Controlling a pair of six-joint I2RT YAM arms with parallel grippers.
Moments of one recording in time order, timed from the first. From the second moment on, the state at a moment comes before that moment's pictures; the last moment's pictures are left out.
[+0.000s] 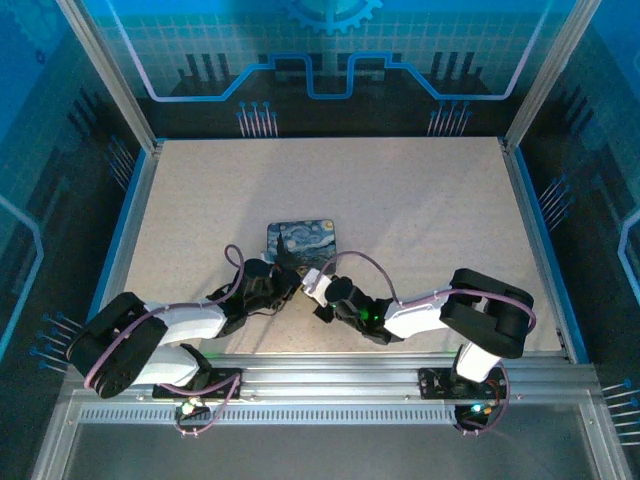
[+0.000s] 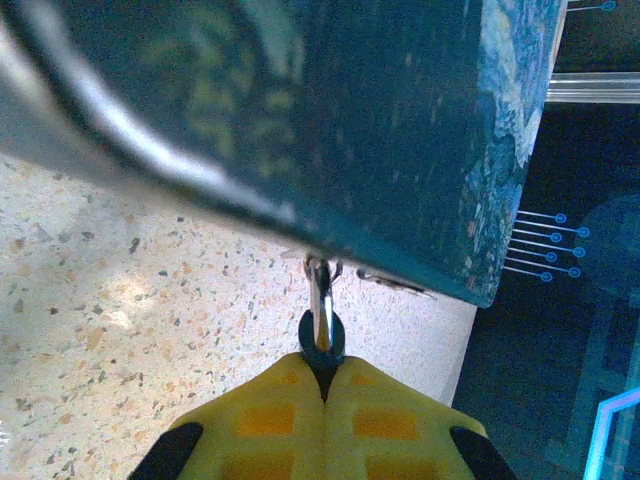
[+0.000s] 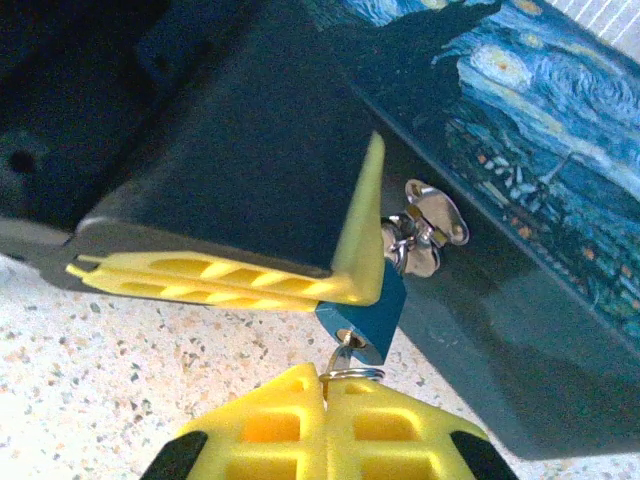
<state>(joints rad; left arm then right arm) -0.63 1.32 0.28 0.50 0.15 -1.43 1.09 1.66 0.56 0.54 0.29 -0.06</state>
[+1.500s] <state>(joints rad) -0.54 0.91 0.35 -0.02 0.11 -1.19 0.93 1.76 0.42 0.86 -0.04 0.69</state>
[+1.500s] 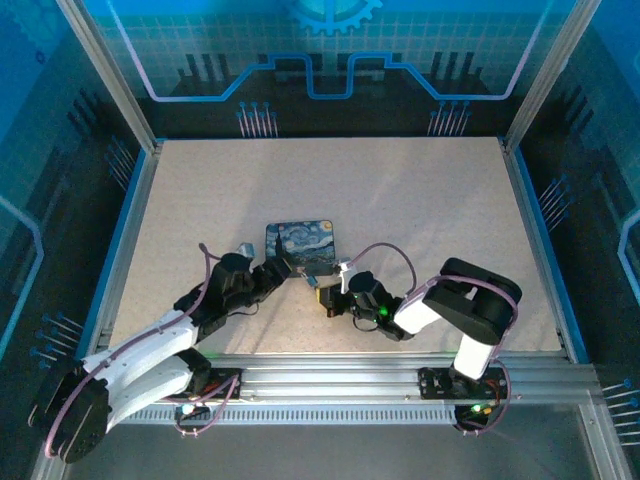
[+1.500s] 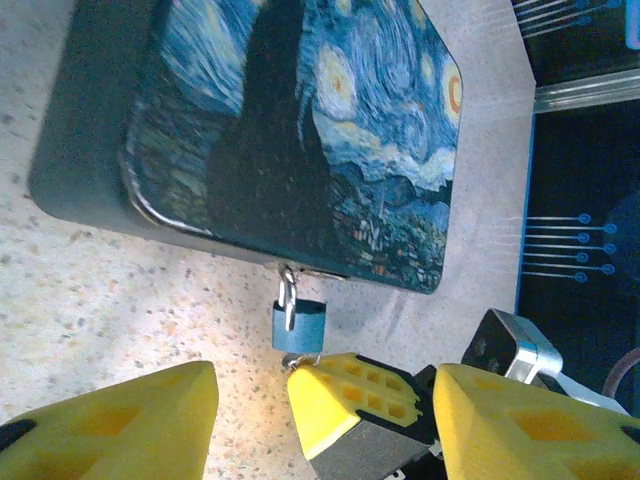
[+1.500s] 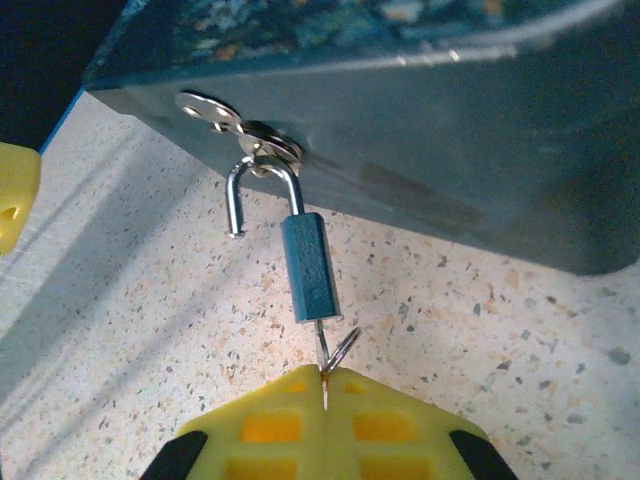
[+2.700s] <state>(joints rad) -0.23 1.00 0.47 -0.20 0.26 -0.94 0.91 1.71 0.38 0.80 -0.03 0.84</state>
